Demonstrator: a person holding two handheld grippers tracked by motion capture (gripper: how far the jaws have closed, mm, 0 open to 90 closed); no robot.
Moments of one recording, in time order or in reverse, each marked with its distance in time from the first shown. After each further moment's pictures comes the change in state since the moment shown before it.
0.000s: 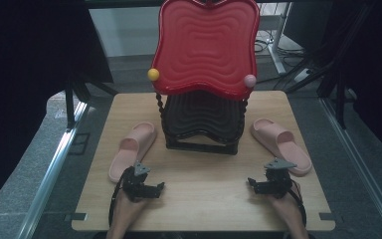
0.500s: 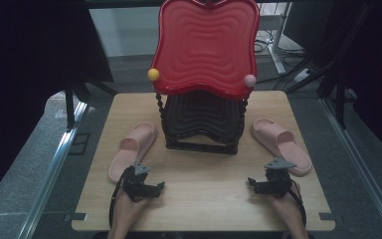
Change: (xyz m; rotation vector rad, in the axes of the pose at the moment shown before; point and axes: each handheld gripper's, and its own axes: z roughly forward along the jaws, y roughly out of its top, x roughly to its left) left arm 0.001 0.001 0.001 -0.002 0.000 -0.002; right arm 0.000 0.000 0.000 0.000 -0.001 0.001
